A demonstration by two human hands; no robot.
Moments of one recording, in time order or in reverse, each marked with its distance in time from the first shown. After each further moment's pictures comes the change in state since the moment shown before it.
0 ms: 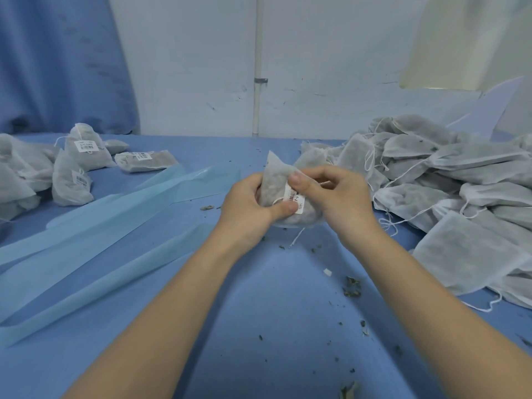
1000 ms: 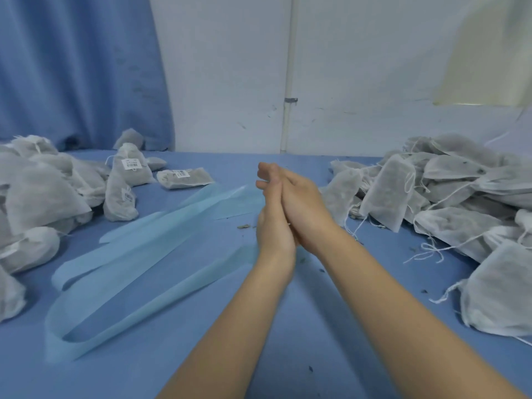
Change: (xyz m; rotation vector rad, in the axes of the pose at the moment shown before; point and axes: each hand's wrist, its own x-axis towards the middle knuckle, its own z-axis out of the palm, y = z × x) left_hand 0.004 0.015 0.001 -0.427 0.331 -0.064; right_hand 0.023 -0.028 0.107 0.119 -0.160 0.201
